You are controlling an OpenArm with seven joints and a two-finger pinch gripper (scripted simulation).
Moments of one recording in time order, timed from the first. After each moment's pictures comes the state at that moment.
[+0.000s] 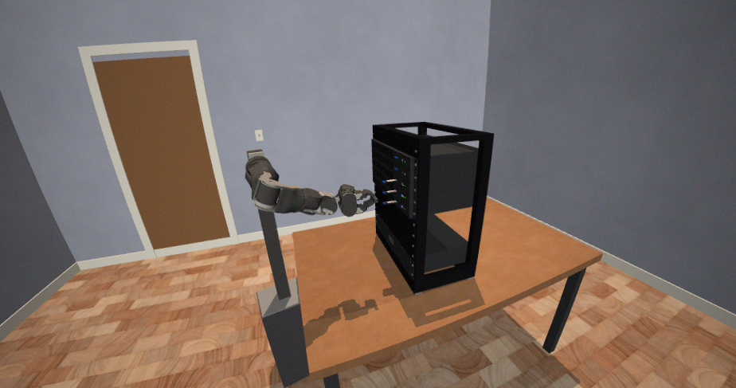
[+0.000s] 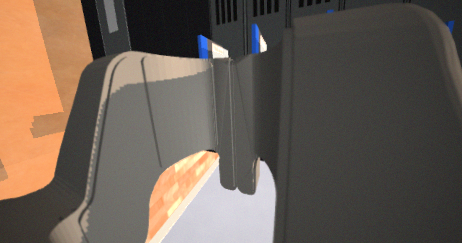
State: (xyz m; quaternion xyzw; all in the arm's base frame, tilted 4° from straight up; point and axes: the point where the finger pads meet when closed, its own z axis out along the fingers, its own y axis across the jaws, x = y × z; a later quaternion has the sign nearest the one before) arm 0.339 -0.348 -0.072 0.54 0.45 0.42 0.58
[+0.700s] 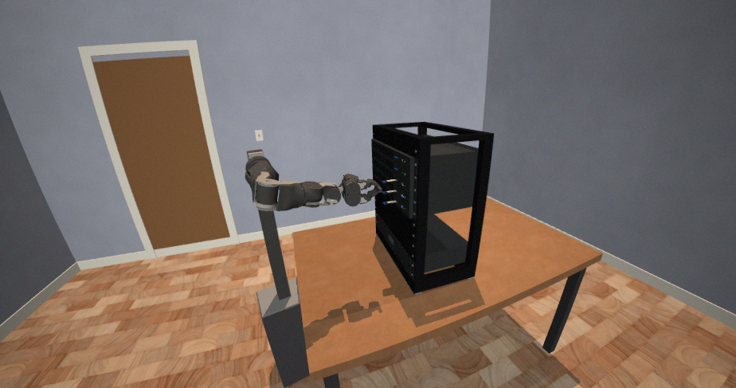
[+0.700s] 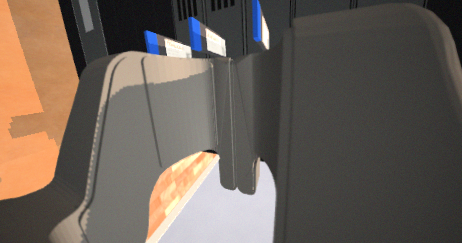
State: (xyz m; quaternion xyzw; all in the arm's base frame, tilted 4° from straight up) arm 0.351 -0.355 -0.032 0.54 0.44 0.42 0.58
